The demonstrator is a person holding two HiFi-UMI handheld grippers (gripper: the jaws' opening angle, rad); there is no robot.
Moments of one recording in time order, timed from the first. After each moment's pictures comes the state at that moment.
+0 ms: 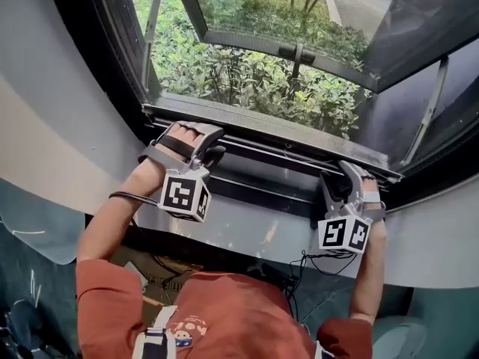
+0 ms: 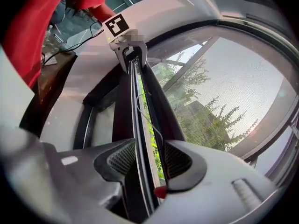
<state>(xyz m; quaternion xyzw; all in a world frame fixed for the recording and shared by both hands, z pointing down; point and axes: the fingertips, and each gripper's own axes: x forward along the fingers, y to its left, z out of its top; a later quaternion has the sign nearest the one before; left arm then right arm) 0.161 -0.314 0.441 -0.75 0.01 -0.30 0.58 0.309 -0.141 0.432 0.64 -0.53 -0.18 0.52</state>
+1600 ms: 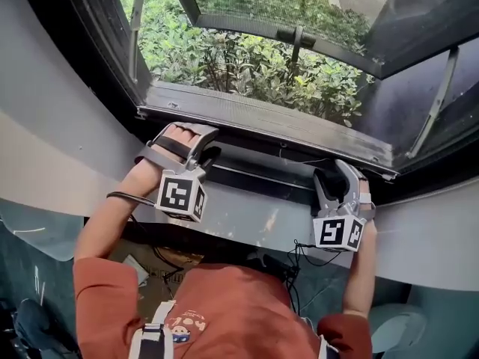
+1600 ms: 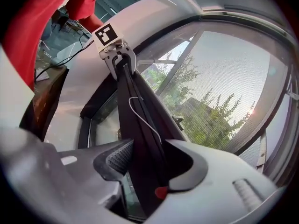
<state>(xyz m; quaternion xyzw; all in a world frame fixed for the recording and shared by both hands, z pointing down) 0.160 -0.312 0.480 -0.76 -0.02 -0.32 0.56 0.306 -0.139 0.467 0.69 -0.56 -0.14 0.44</state>
